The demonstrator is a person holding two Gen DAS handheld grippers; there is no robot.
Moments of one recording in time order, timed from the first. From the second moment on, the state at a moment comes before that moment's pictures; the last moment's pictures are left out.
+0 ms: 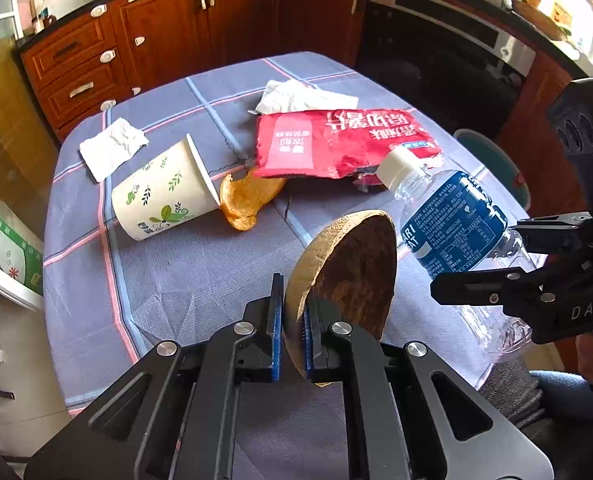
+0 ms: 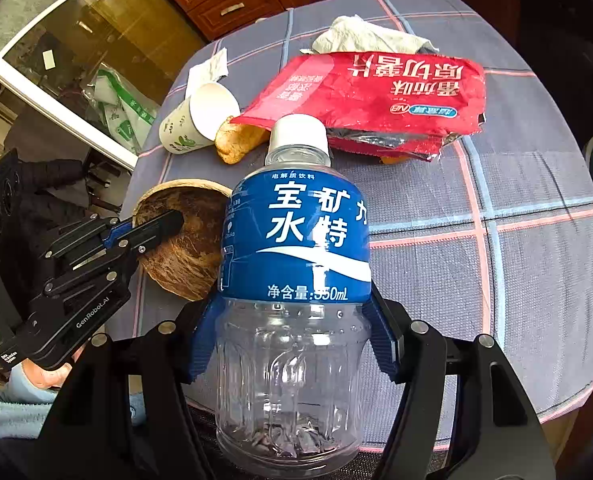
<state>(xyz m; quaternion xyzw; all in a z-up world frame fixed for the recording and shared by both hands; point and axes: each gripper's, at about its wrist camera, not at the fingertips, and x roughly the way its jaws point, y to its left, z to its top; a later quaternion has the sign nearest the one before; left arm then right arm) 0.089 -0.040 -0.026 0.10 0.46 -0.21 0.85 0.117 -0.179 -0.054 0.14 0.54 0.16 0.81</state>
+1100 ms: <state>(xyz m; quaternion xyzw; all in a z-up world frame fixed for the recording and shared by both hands) 0.127 -0.304 0.032 0.18 0.44 -0.36 0.81 0.070 -0.439 -0.001 0.29 0.41 -0.01 0.87</state>
